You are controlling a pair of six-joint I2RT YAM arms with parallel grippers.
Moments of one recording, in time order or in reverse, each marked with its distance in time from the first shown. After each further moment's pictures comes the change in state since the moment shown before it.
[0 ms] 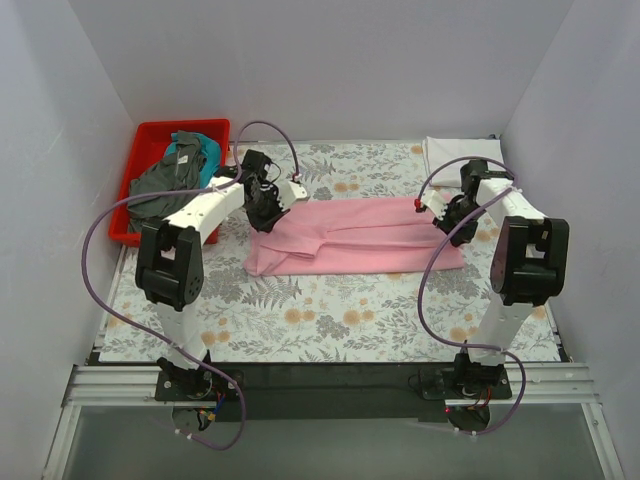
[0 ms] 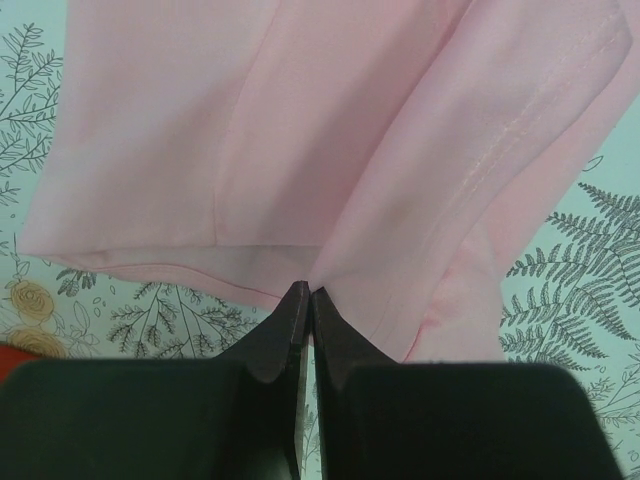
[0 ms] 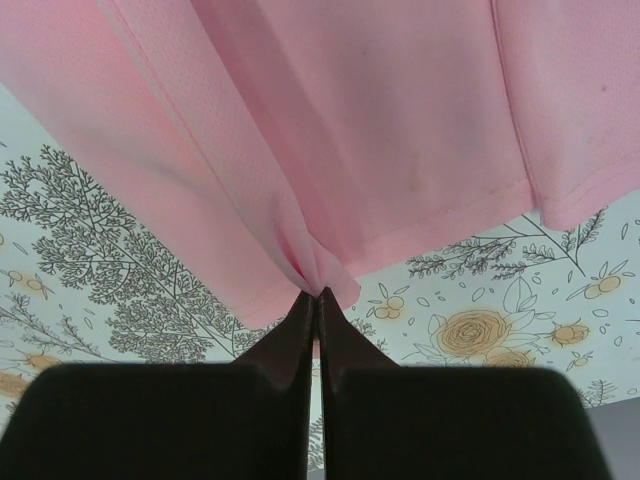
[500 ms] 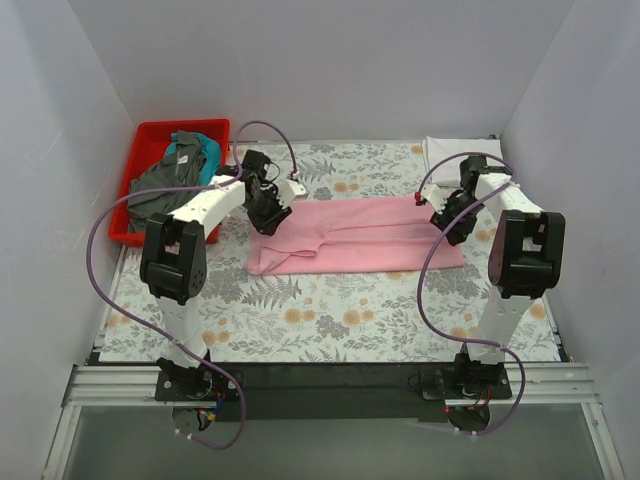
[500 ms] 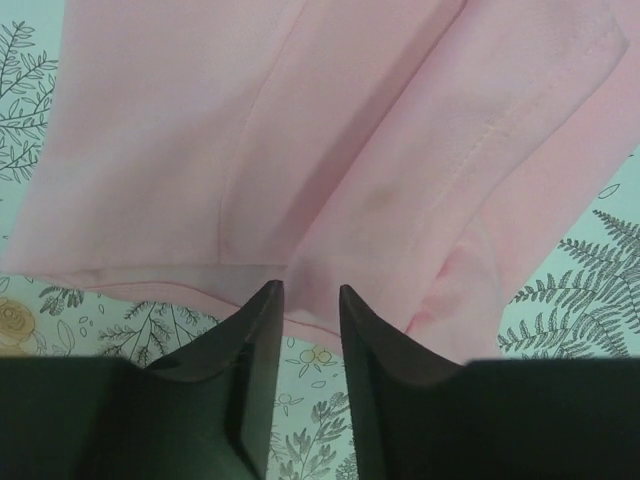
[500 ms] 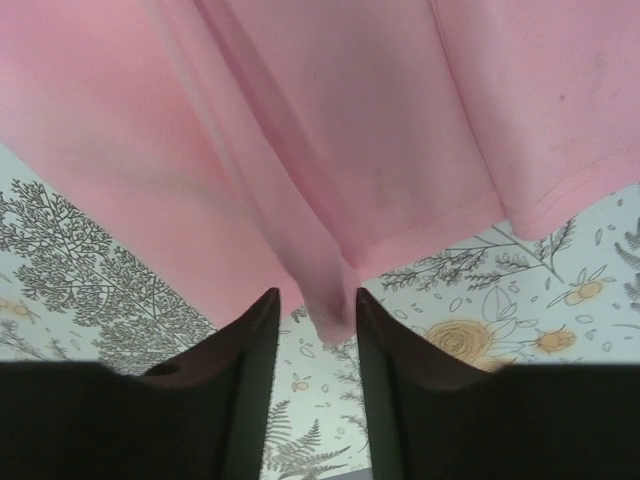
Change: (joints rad) left arm 0.013 0.058 0.025 0.026 0.008 -0.022; right arm 0.000 0.071 0.074 -0.002 -0.001 0.051
